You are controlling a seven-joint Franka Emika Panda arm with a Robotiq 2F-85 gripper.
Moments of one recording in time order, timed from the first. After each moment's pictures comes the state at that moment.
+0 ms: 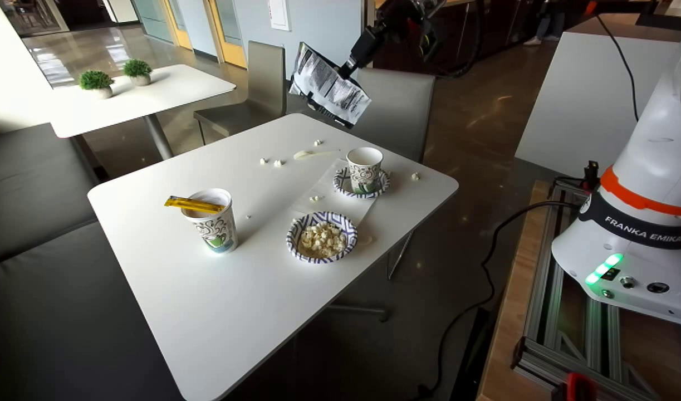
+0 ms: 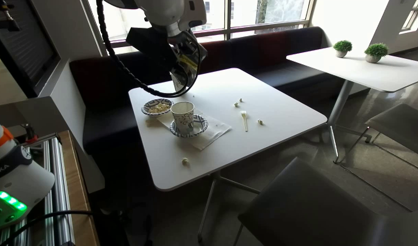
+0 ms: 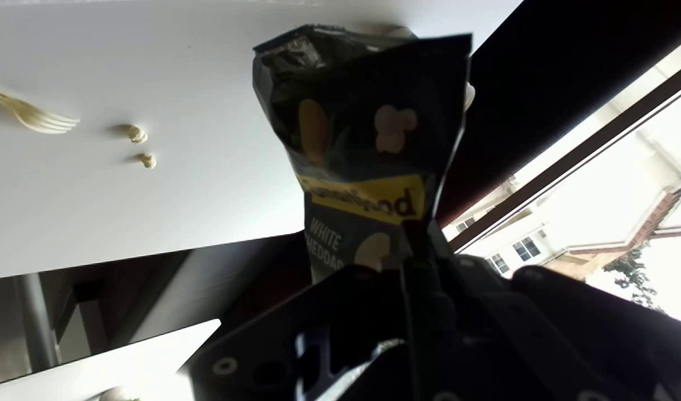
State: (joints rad) arm -0.04 -0.22 -0.17 -2.51 1.20 2.31 -1.40
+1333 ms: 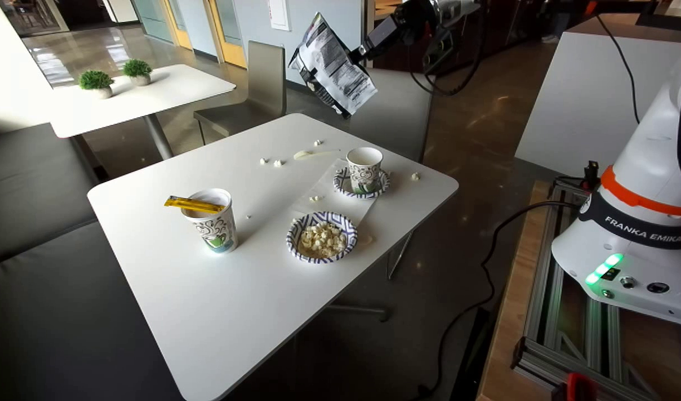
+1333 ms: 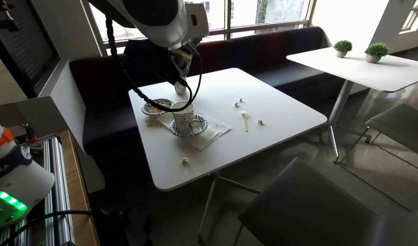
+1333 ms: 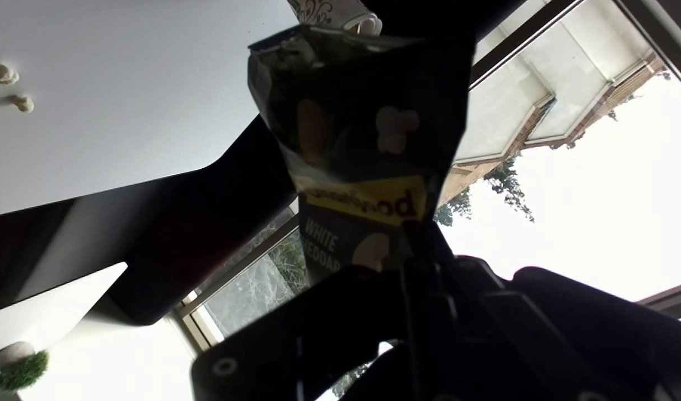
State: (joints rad) arm -0.18 -0.18 -0.23 -2.52 1.36 1.95 -1.64
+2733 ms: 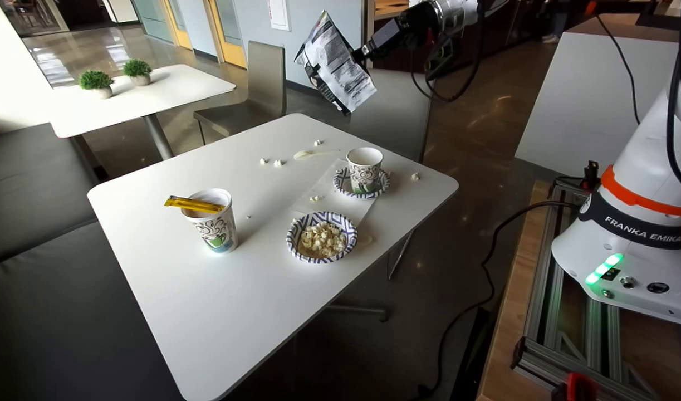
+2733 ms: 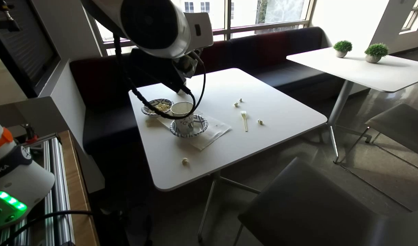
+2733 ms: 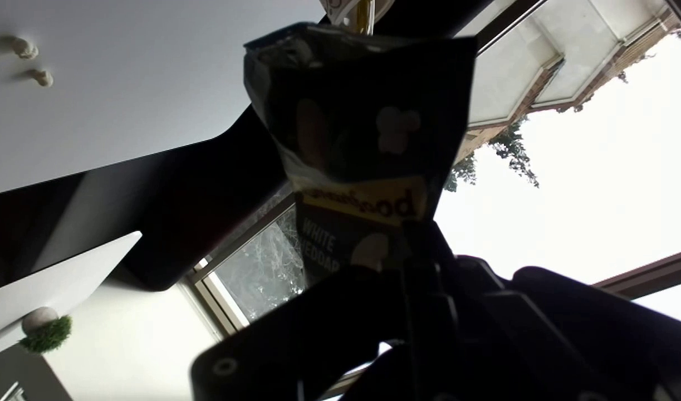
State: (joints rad) arm -0.22 -0.14 -0.24 -2.52 1.43 1.91 -1.71
